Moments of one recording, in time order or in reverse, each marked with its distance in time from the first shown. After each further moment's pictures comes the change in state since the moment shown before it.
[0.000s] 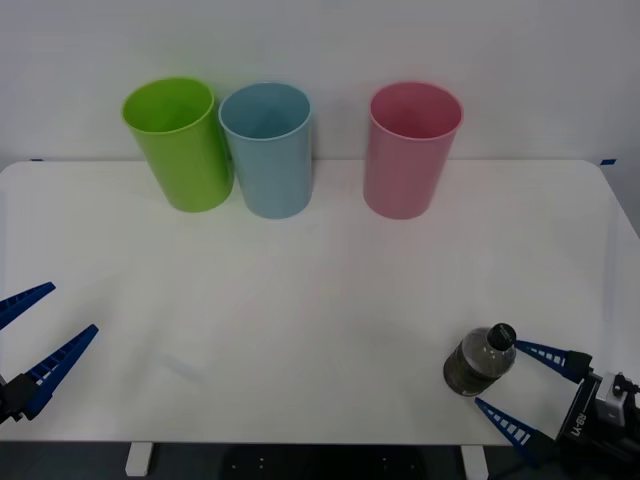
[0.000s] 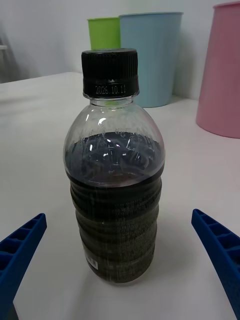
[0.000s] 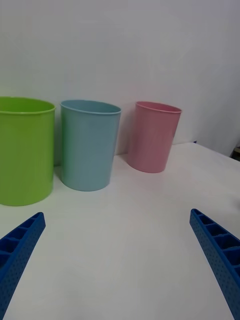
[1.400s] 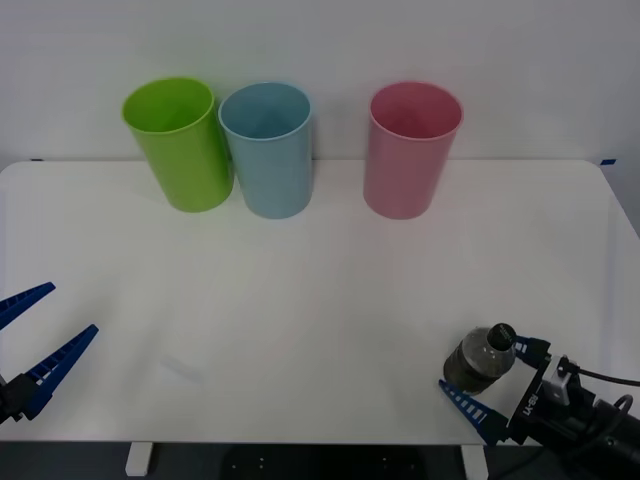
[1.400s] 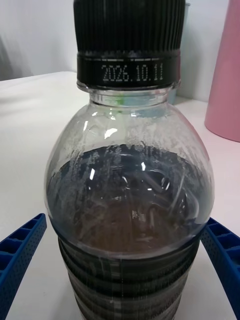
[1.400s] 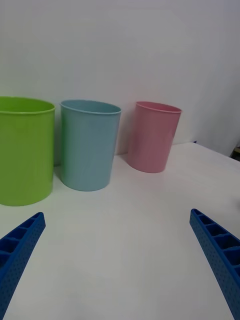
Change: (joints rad) right arm -0.052 0.047 0.107 0.000 -0.001 0.133 0.033; left arm 0.000 0.000 0.000 0.000 0.000 0.000 0.000
